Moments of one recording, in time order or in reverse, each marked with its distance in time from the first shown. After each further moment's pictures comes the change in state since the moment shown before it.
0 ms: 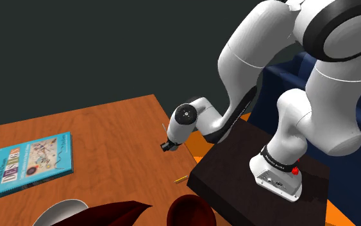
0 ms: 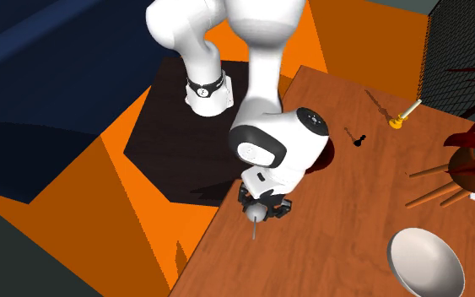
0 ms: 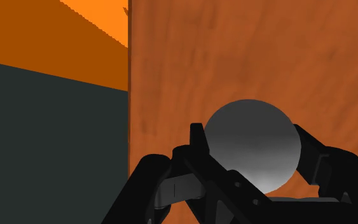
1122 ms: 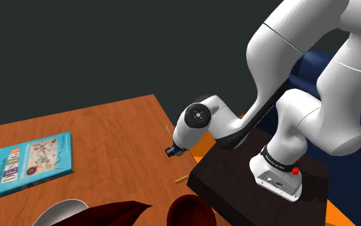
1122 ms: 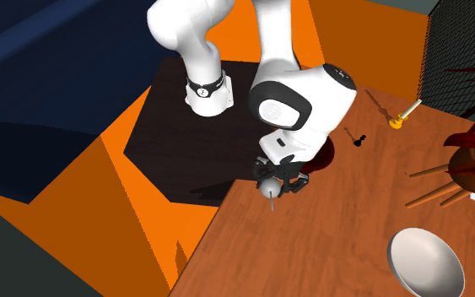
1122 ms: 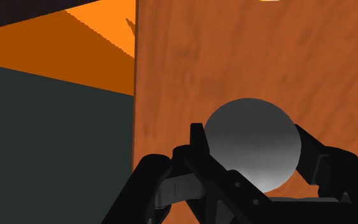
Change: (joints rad) arm 0.067 -0.250 0.094 -0.109 0.082 -0.198 0.012
